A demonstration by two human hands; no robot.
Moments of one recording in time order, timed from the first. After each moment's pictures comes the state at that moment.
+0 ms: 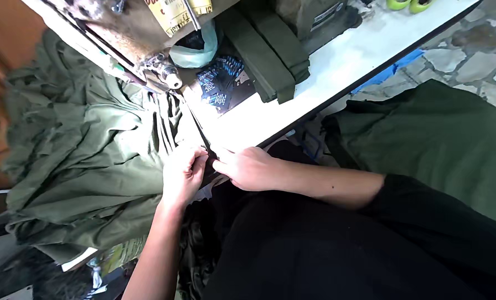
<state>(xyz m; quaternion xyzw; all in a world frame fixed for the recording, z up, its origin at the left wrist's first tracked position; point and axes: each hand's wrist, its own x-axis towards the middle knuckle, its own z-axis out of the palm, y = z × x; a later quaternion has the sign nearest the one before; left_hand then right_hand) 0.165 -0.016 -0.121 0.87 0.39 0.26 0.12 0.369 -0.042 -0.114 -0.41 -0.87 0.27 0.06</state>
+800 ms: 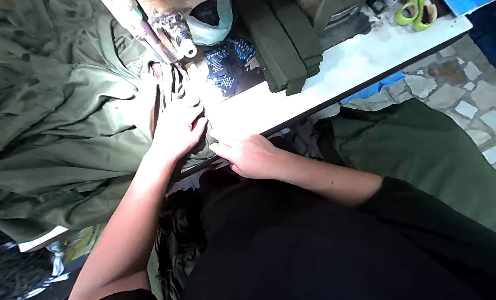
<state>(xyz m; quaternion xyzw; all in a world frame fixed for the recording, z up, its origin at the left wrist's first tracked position) 0.160 0.039 -0.127 0.90 0.39 0.17 0.09 0.368 -0.046 -0.123 -0.40 -0.88 0.23 0.10</state>
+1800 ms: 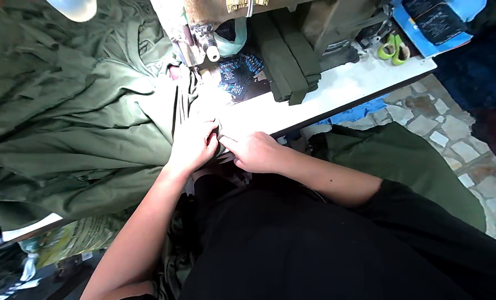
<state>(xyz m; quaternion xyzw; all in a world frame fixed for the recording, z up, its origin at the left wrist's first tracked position) 0.162 0.002 -0.148 0.88 0.40 0.23 0.09 0.365 -0.037 -0.111 -0.41 -0.89 0.20 0.04</state>
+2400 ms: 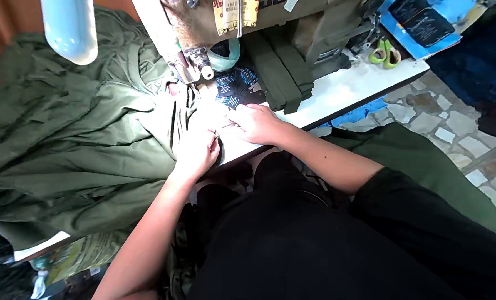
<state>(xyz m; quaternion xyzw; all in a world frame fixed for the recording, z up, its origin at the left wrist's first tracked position) 0.174 0.010 -0.144 0.88 0.40 0.24 0.05 0.397 0.030 -0.122 -0.46 -0.87 0.13 0.12</state>
